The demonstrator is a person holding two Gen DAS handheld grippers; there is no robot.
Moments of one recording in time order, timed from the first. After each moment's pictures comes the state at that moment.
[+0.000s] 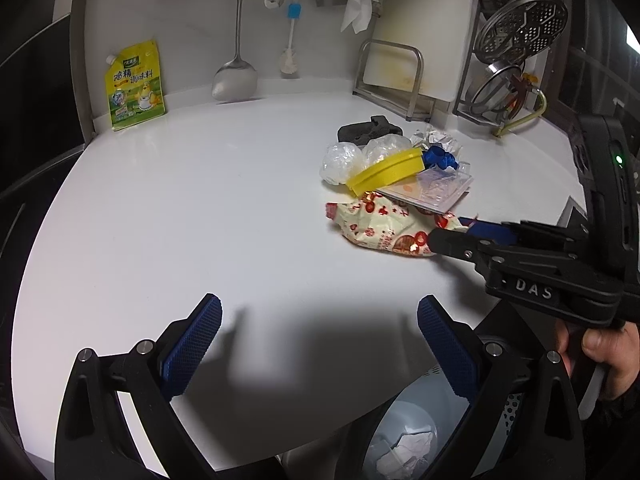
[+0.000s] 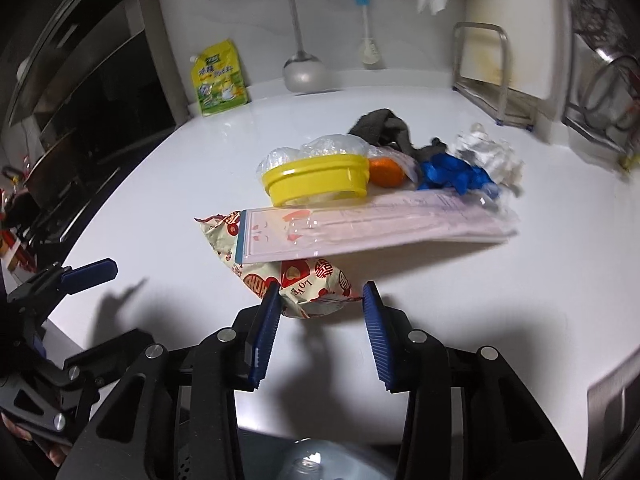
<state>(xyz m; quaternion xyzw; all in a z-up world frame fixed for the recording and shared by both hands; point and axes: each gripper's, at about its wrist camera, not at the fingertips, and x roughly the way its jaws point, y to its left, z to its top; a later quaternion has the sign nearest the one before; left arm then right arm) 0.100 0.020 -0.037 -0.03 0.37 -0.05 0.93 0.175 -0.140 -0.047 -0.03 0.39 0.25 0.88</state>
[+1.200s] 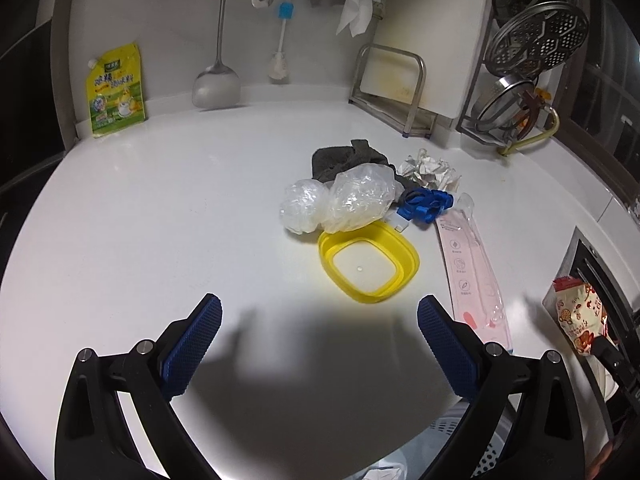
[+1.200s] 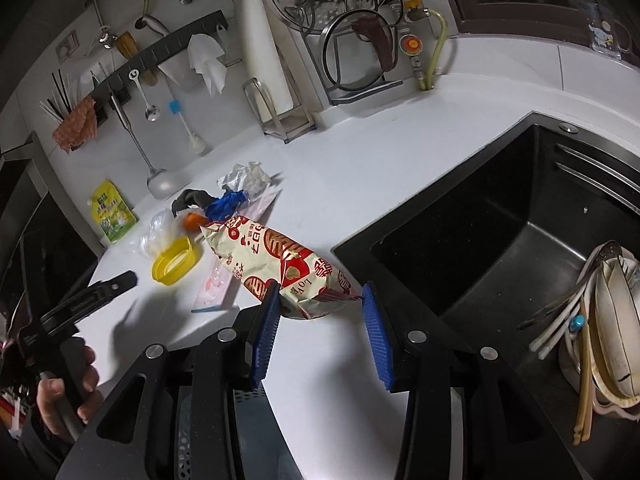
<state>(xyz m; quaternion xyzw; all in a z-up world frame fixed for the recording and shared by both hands) 0.160 -0.020 -0.027 -0.06 0.37 -0.04 0.93 0.066 -0.322 -0.038 0.18 0.33 0.04 0.93</state>
